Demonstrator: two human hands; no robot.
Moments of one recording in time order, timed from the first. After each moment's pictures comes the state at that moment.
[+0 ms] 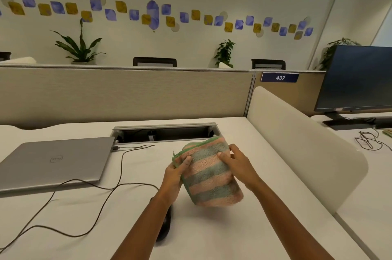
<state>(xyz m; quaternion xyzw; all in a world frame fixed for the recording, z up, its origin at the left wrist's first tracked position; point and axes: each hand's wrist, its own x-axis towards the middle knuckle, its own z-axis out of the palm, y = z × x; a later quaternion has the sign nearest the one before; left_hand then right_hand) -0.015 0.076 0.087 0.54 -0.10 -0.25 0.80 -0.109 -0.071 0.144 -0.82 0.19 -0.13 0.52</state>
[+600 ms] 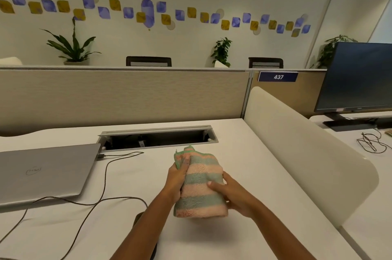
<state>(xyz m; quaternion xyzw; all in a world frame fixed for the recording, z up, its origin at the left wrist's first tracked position) 0.012 0.023 0.078 0.59 -0.07 -0.28 0.75 -0.100 -0.101 0.085 -0.69 0.19 0.03 0.70</state>
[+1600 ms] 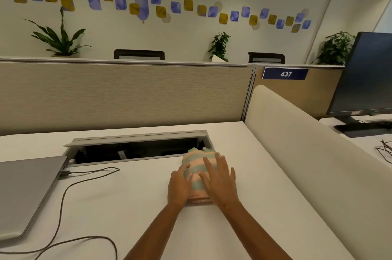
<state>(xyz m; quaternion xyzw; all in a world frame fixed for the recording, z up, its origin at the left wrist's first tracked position) 0.083 -0.062 0.019 0.86 -0.17 -0.10 0.47 0.017 -0.157 0.044 -0.96 0.23 -0.07 0.11</state>
